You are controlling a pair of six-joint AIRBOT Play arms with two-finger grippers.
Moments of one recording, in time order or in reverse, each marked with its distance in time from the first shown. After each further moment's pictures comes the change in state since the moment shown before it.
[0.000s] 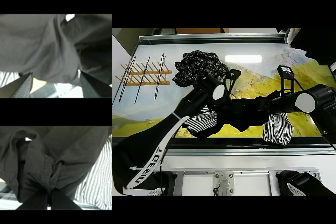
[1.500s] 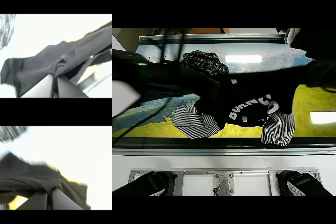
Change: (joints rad) left arm -0.052 0.489 0.192 0.217 -0.093 0.005; right arm -0.093 0.077 0.591 -0.019 0.142 -0.214
